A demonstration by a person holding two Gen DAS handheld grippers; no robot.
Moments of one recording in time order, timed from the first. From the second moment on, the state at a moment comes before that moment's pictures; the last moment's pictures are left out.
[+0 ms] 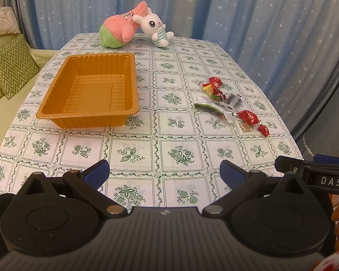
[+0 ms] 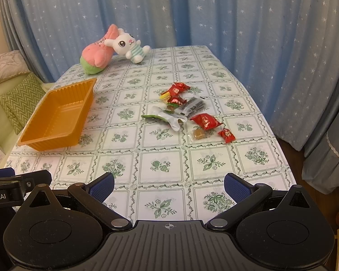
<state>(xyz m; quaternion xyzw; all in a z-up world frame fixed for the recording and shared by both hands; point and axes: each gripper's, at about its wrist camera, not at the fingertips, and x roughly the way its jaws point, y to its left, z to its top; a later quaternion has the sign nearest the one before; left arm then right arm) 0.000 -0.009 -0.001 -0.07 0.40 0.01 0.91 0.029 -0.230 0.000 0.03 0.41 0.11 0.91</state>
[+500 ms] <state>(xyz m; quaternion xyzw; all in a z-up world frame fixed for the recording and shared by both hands) 0.029 -0.017 -0.007 -0.07 0.40 -0.01 0.91 0.051 -0.286 0.002 0.06 0.36 0.05 0.93</state>
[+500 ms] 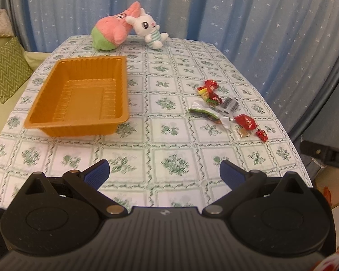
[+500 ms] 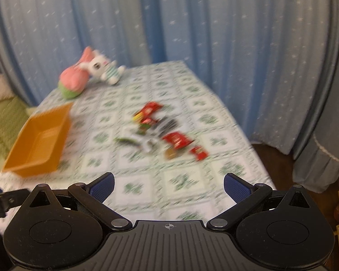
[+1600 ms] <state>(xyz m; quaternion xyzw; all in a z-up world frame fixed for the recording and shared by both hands) 0.199 -0.155 -0.107 0.11 0.38 -0.31 0.86 0.213 -0.336 -0.137 -0.06 0.39 0.20 0.89</state>
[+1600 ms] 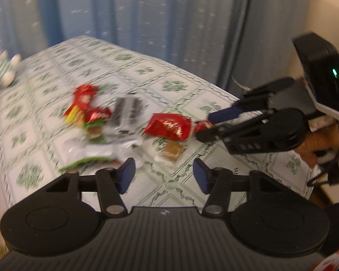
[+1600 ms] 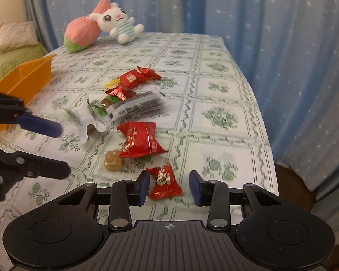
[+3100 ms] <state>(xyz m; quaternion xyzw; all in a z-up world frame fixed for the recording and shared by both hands) 0.152 -0.028 -0.019 0.04 0.39 -0.13 0.91 0.166 -0.240 -0.005 -0.02 0.35 0.23 0.91</state>
